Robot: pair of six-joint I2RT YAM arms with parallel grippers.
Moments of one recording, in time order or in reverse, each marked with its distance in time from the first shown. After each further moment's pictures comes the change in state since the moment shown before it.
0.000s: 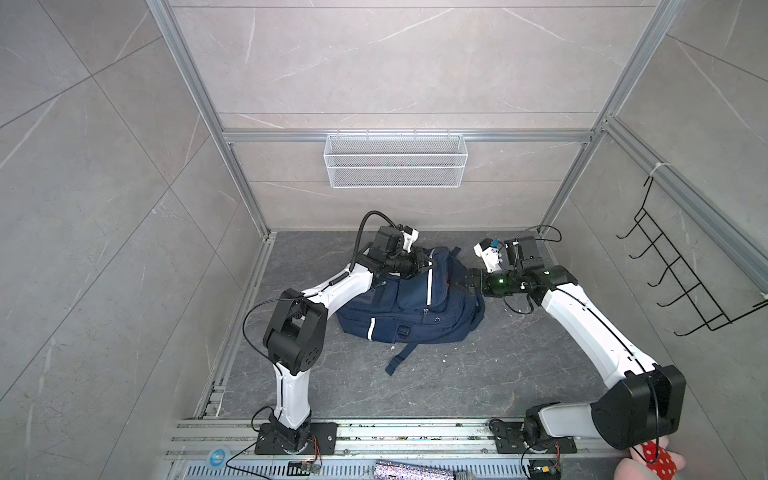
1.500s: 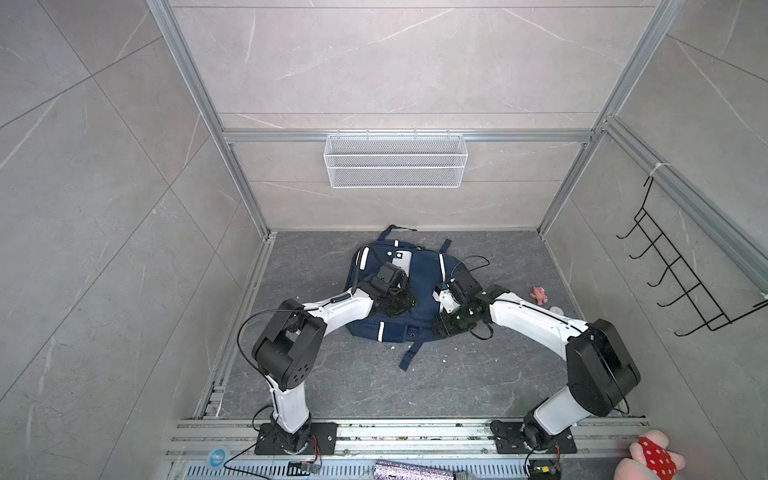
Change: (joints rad) left arm -0.100 -0.138 -0.347 -0.153 -0.406 -0.101; right arm 0.308 0.245 -0.194 0.100 0.271 -0.043
